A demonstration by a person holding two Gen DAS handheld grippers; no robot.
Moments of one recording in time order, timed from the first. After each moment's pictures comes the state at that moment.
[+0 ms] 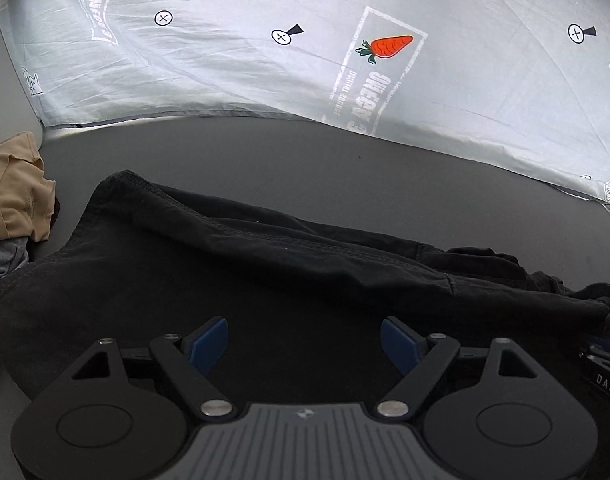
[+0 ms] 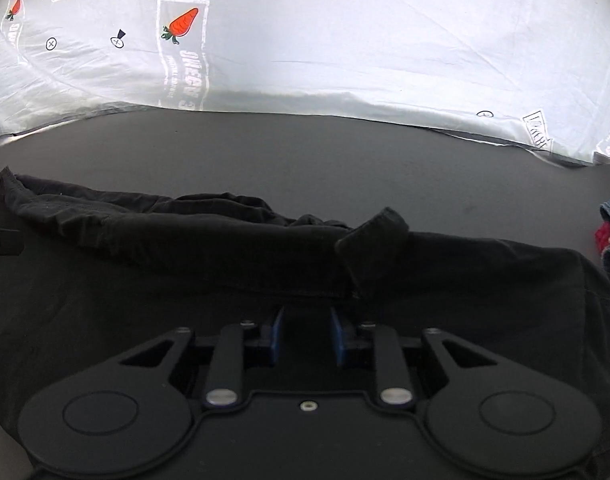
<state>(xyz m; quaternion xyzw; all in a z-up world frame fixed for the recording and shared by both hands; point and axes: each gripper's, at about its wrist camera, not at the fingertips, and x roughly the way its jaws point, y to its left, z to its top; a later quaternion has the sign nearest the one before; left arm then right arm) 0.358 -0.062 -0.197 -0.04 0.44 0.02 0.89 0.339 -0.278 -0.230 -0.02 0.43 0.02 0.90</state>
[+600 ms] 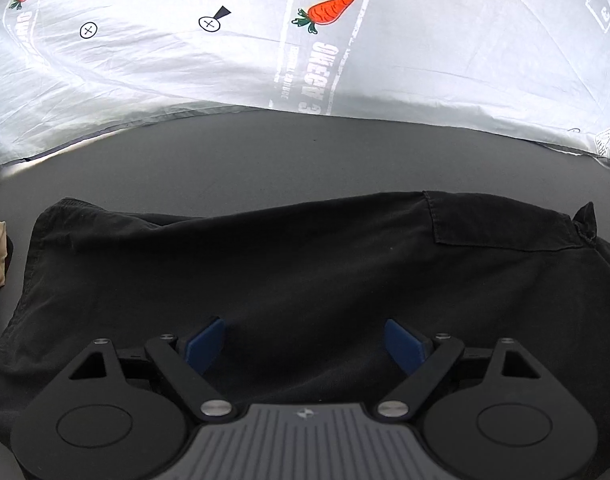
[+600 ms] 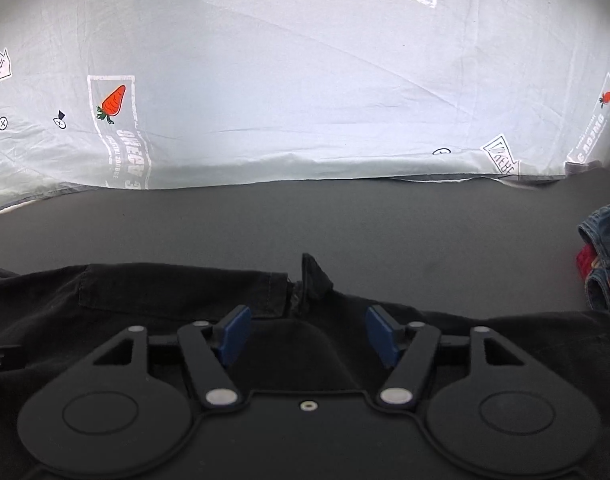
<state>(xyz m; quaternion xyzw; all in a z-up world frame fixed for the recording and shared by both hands) 0.407 -0.091 -0.236 0.03 0.47 -0.01 0.88 0.340 -0.335 -0.208 0.02 0.38 -0.04 0.92</state>
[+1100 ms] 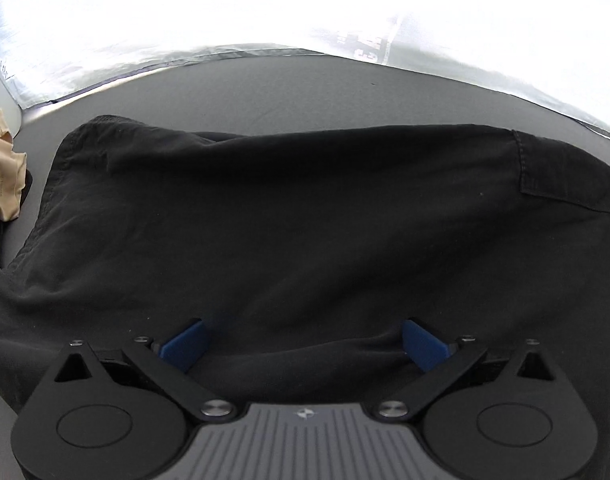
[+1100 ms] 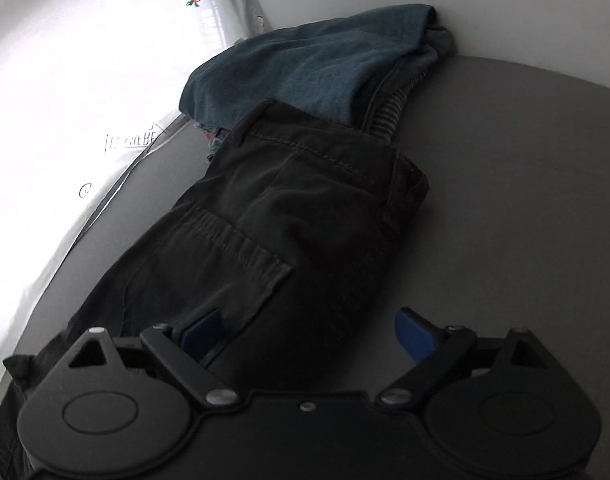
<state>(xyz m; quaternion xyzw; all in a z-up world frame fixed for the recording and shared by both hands) 0.385 -0.045 -0.267 -0.01 0.49 0.03 0.87 0.193 -0.556 -0.252 0.36 0.32 -0.36 0.80</state>
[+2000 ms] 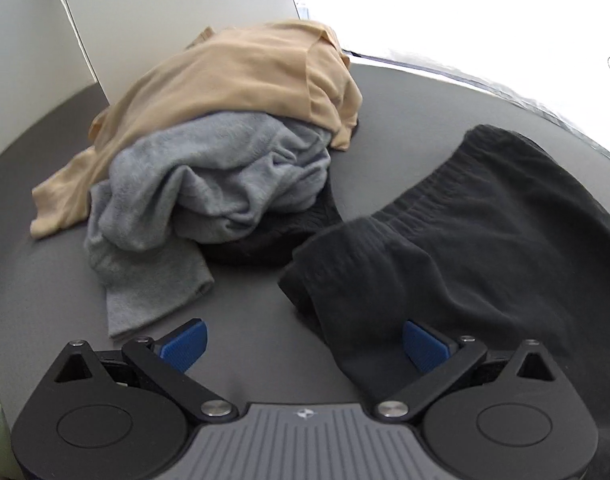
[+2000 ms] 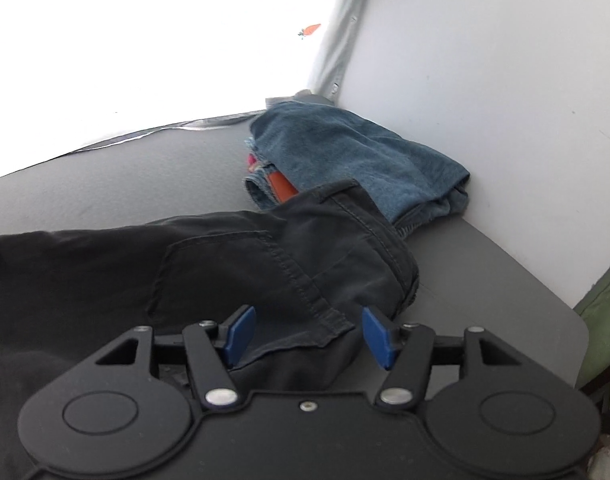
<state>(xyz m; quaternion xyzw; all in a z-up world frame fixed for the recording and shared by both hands) 0.317 0.139 -0.242 -0.08 0.44 0.34 0.83 0.245 -0.447 -0.199 0.00 0.38 -0.37 0.85</state>
